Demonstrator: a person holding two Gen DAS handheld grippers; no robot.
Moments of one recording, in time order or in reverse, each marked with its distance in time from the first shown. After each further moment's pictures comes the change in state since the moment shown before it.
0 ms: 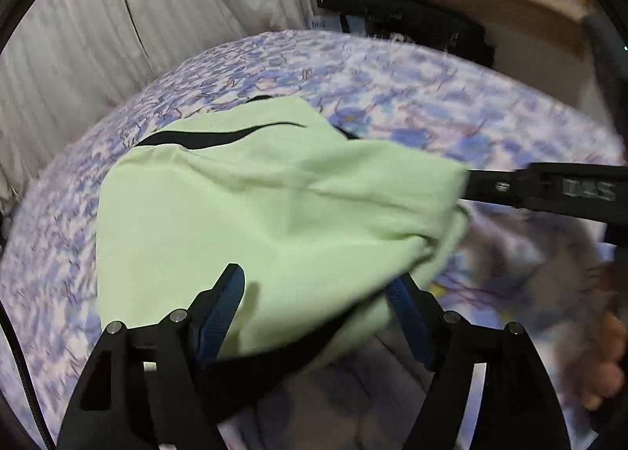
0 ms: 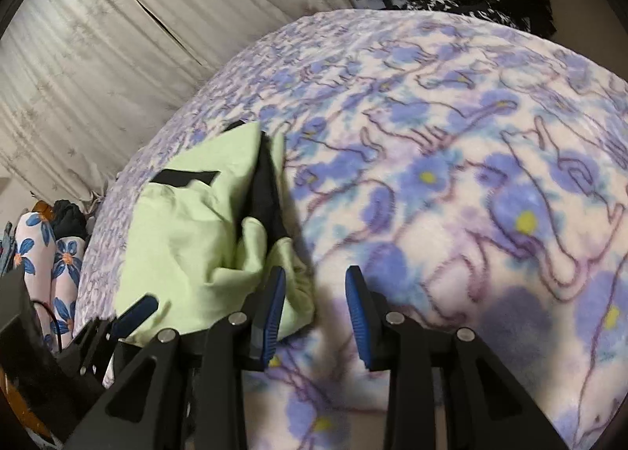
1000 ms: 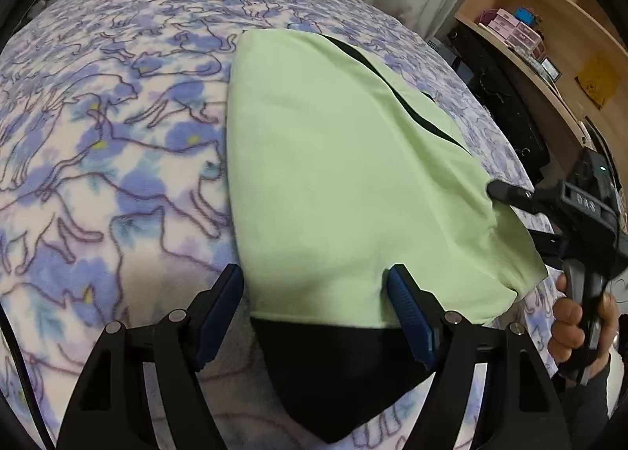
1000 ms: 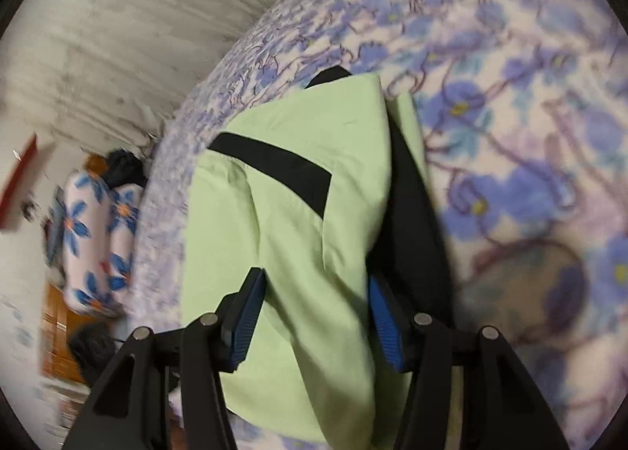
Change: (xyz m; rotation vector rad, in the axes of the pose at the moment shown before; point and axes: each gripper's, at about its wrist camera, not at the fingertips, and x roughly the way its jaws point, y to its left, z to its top) left arm 0.012 0.175 -0.064 -0.621 0.115 -0.150; right arm 0.110 0.050 0.069 0.008 0.358 0.311
